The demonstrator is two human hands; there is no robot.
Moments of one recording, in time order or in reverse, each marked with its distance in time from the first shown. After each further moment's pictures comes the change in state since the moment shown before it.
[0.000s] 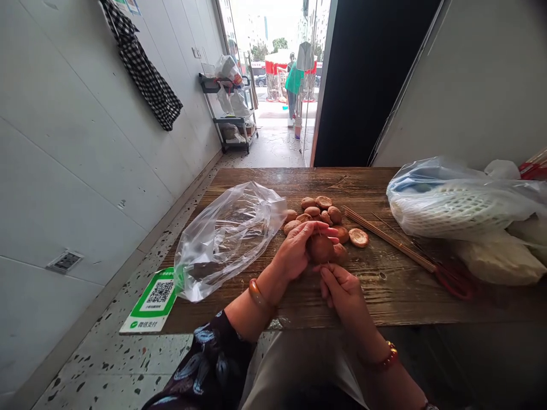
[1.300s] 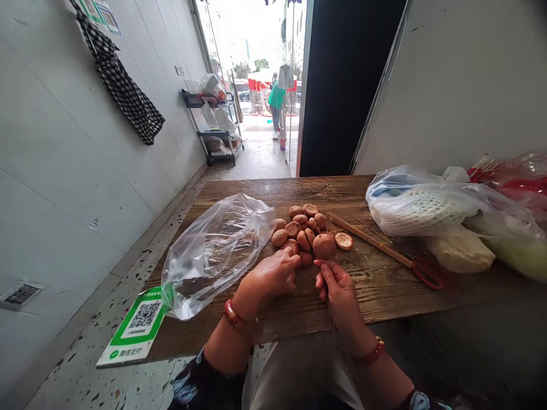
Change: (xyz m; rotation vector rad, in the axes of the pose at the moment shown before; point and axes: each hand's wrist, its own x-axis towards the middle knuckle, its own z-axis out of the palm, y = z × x) left_hand -0.026 0.026 -0.036 1.808 -0.378 0.068; right_hand 0.008 0.008 0.004 0.275 0.210 0.016
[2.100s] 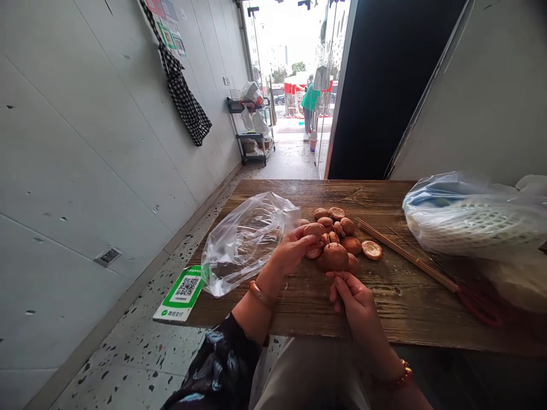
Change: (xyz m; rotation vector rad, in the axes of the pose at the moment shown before) left_hand 0.022 -0.008 0.002 -1.635 0.487 -0.122; right_hand -0.011 -0.005 -0.003 -0.108 -0.213 0.030
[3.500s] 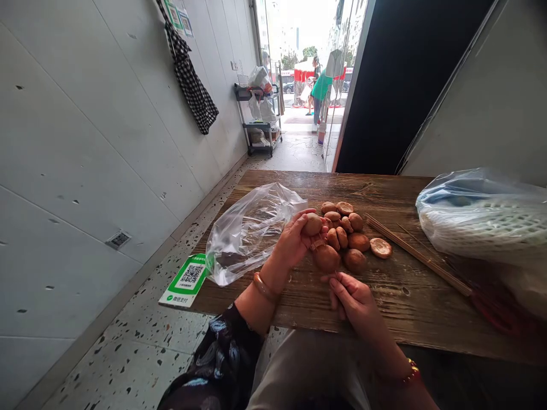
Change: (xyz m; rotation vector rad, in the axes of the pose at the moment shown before) left_hand 0.000 0.005 0.005 -0.188 0.085 0.063; right_hand 0.000 -0.007 -0.003 -0.209 -0.259 0.042
